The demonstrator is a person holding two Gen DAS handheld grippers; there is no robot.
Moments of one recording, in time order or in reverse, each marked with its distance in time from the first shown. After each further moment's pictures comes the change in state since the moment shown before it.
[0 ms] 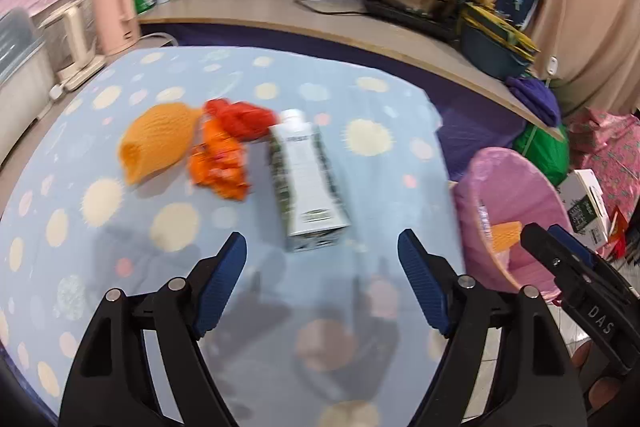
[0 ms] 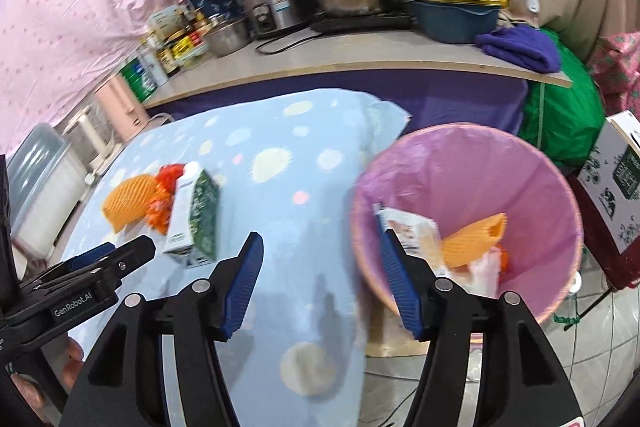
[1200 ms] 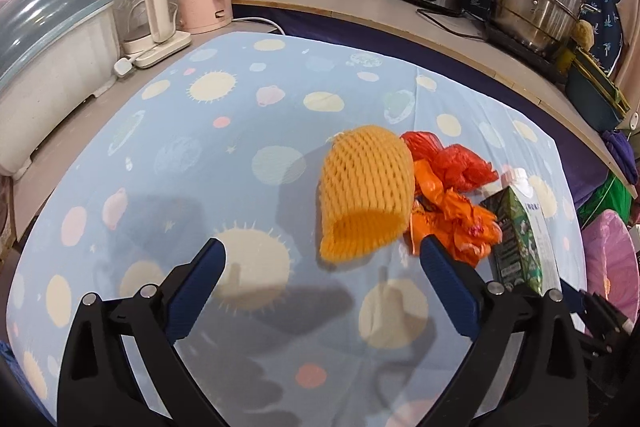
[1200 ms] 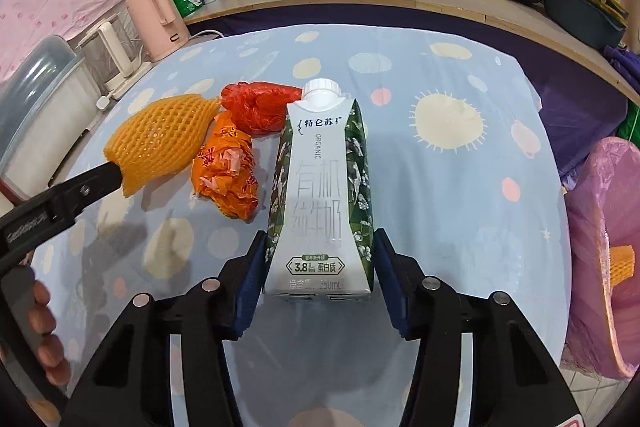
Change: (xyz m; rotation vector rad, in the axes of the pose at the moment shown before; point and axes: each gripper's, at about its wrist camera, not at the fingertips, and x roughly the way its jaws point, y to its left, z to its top) left arm 0.053 0.168 0.040 -0.123 -0.021 0.165; right arm 0.138 0.147 -0.009 -0.163 0.180 0.060
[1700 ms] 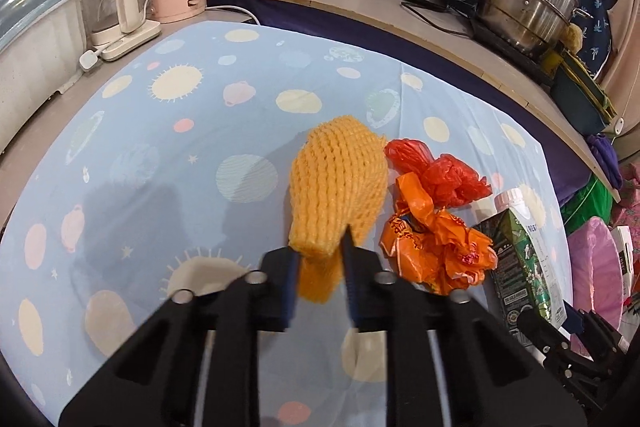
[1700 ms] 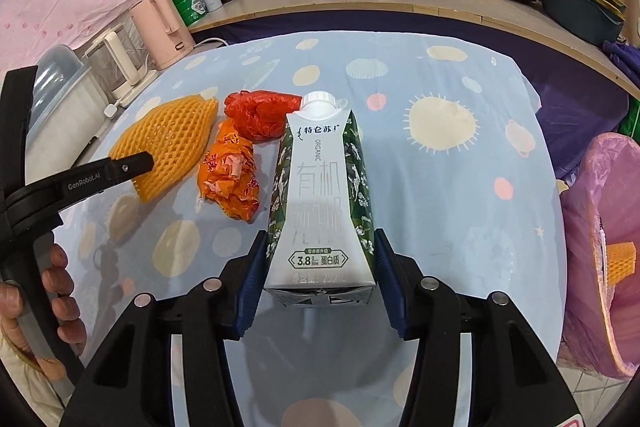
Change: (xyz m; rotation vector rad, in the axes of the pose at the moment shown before) left arm 0.019 0.002 0.013 -0.008 0.036 -0.099; right arm -0.015 -0.006 -0.003 0.010 -0.022 0.029
